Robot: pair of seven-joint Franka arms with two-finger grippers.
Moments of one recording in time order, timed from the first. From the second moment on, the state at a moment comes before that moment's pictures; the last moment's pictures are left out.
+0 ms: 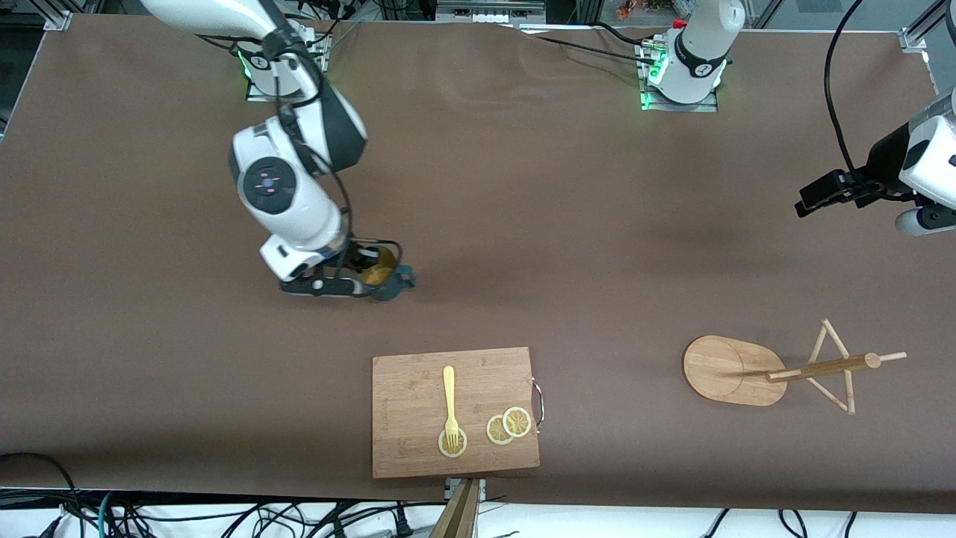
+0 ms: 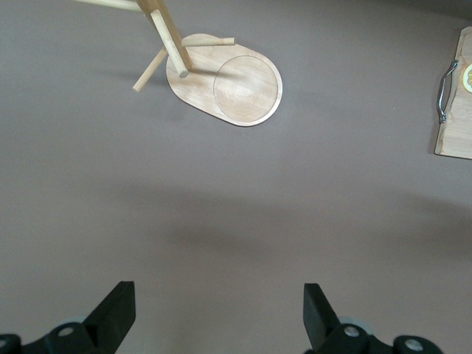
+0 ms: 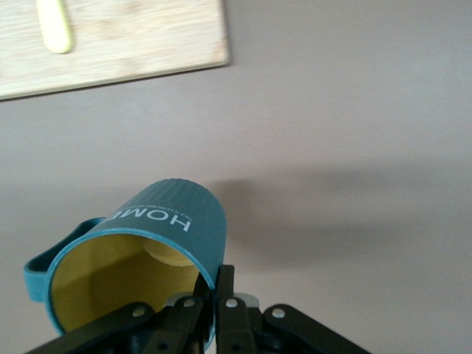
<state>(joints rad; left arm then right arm) 0.03 0.03 -0.02 -1.64 -0.05 1.63 -0.21 0.41 0.45 0.09 -1.68 0.00 2.13 0.56</state>
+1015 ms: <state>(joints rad) 0.02 0.03 -0.03 -1.64 -0.05 1.63 -0.21 0.79 0.73 0.09 -1.38 0.04 2.14 0.86</state>
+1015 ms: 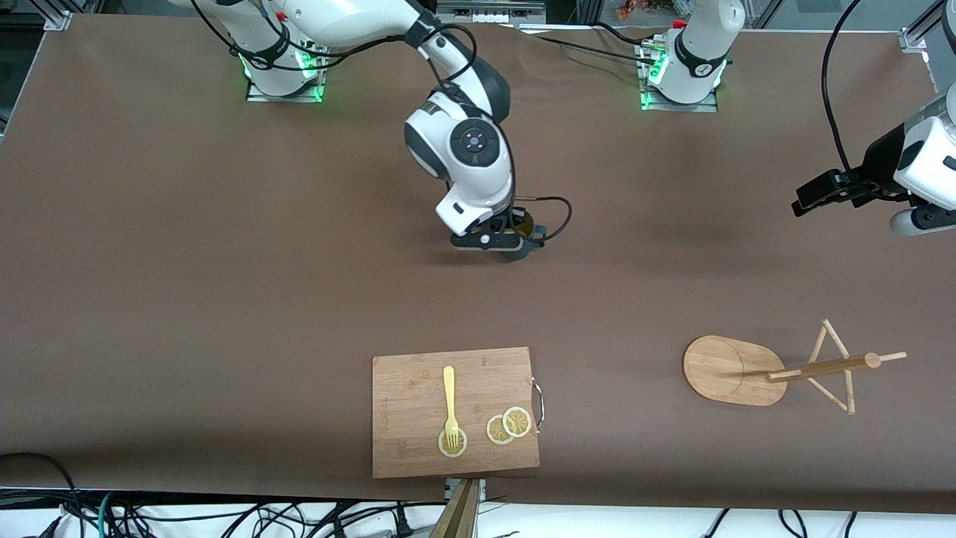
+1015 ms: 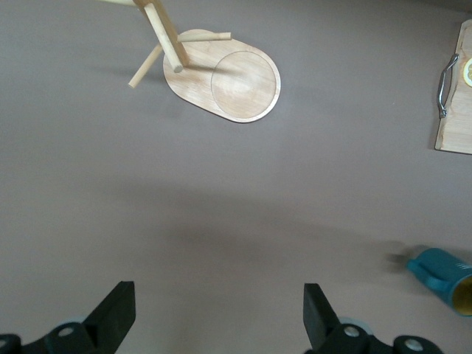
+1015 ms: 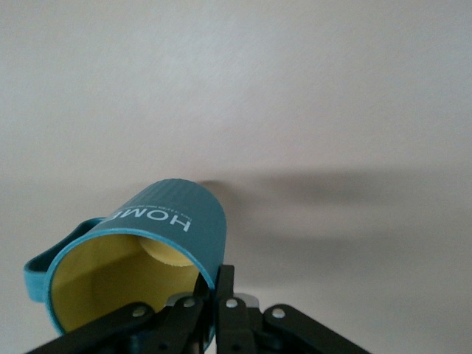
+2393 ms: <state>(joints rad) 0.01 0.04 -0.03 -1.64 -0.05 1.63 -0.21 0.80 0.76 0.06 -1.15 0.04 1.90 0.76</state>
